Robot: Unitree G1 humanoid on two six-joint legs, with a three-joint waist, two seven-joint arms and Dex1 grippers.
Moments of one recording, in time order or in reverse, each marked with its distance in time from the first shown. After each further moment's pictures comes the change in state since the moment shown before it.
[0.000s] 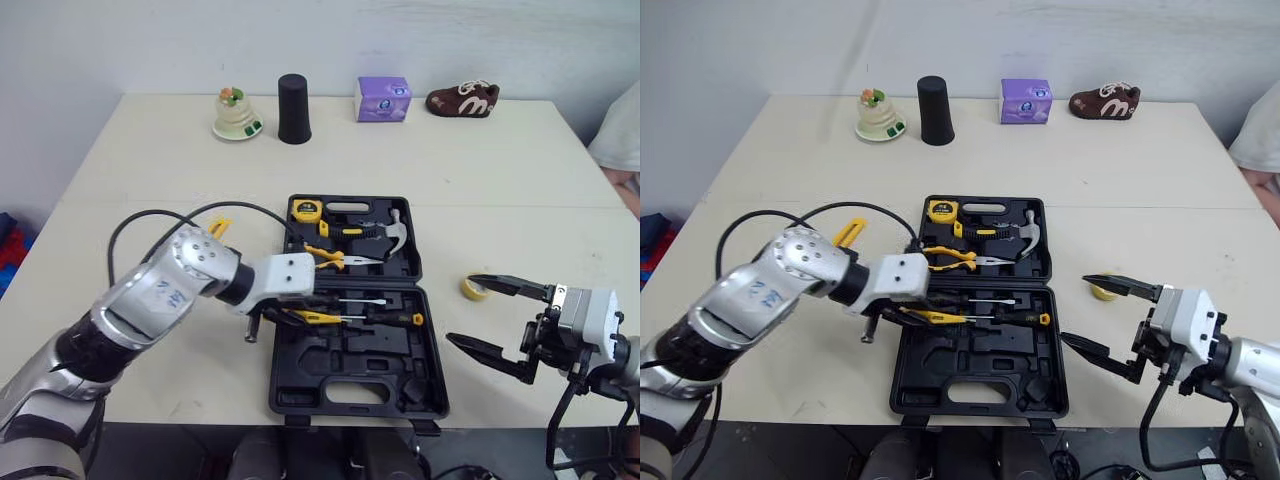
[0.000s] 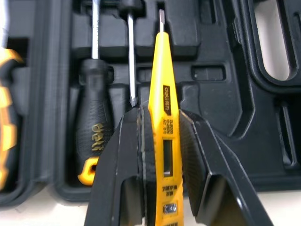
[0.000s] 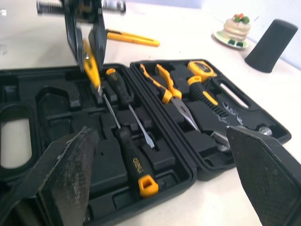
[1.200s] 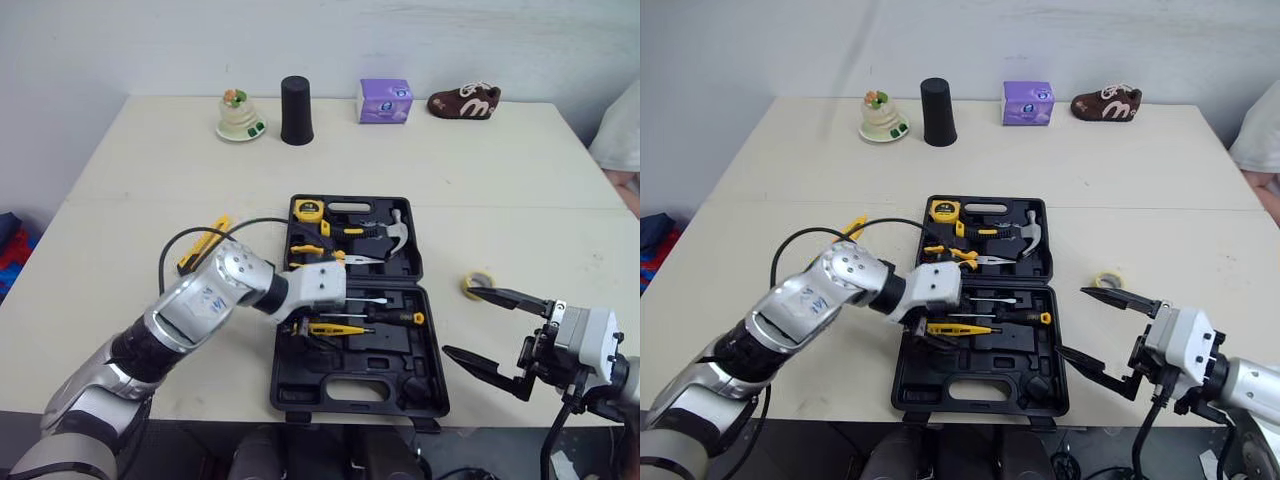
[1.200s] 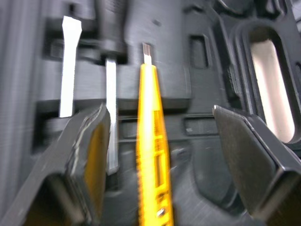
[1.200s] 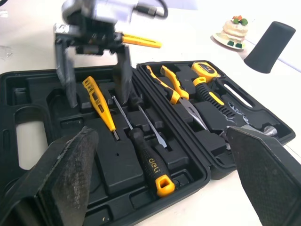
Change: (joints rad) left arm 0.039 -0.174 0.051 0.107 -0.007 -0.151 0.007; right arm 0.065 0.043 0.003 -0.059 -0.024 -0.028 -0.032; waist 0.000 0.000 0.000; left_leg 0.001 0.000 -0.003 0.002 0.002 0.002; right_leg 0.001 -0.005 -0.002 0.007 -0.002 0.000
